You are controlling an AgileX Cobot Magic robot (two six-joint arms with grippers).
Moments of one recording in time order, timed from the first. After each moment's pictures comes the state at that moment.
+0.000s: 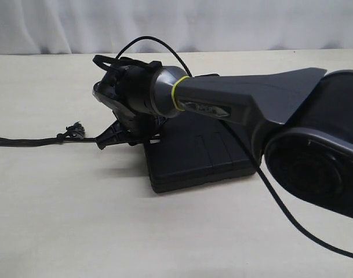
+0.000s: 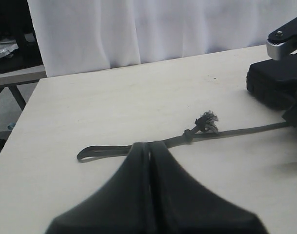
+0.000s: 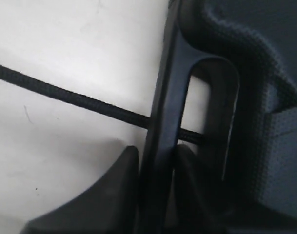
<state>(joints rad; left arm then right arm) -0.03 0.00 0.00 -0.01 0.33 0.07 0.81 2.35 -1.86 -0.45 0.95 0.65</state>
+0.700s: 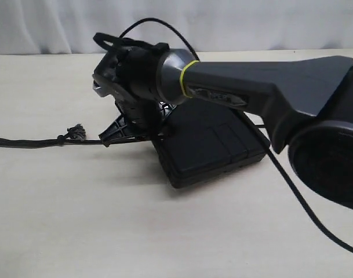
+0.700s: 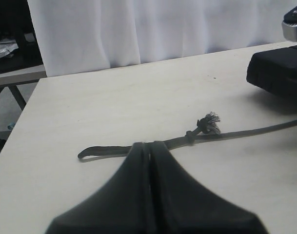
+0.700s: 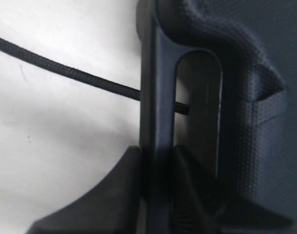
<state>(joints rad) -0.03 0.00 0.00 -0.01 0.33 0.07 0.82 2.26 -1.86 -0.42 1.08 0.54</state>
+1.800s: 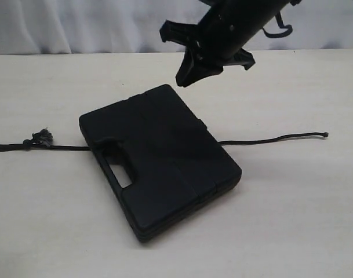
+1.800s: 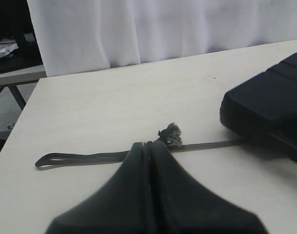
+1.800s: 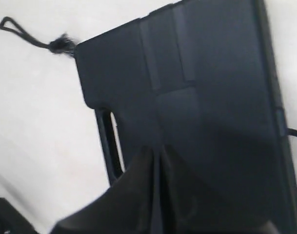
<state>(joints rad) -0.03 0.00 0.00 -0.01 0.33 0.07 0.36 1.91 -1.66 0.51 1.10 -0.02</state>
